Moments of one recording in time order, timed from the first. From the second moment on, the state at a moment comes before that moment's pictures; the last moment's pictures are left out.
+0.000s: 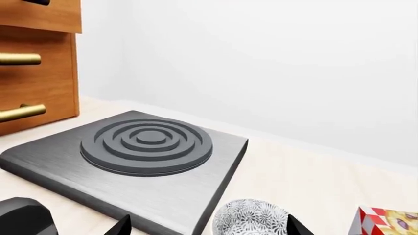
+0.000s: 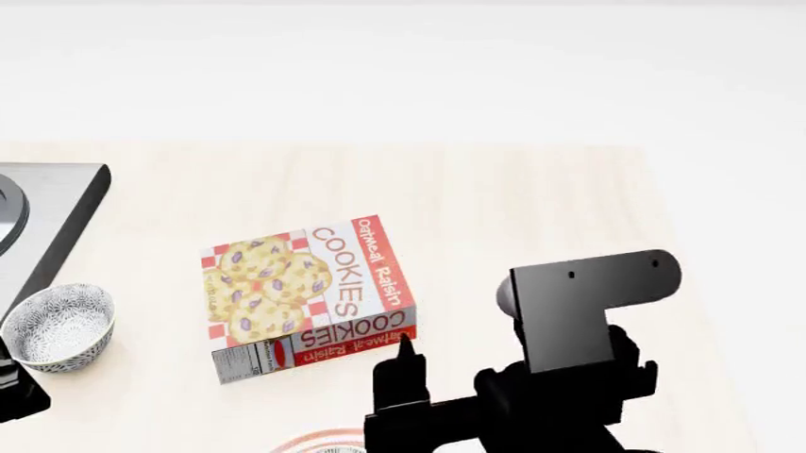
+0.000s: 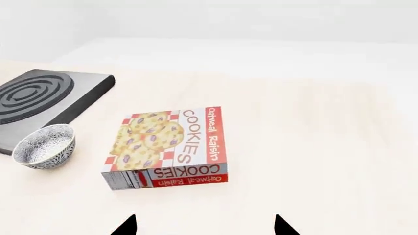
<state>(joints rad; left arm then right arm) -0.26 -0.32 -0.05 -0.20 -0.40 0.00 -0.26 0.64 0.52 -0.23 -0.47 1.36 1.10 0.70</state>
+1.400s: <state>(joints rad) -0.23 -0.35 -0.05 -0.09 -0.45 -0.04 -0.28 0.20 0.64 -0.25 -0.60 0.57 0.55 0.70</state>
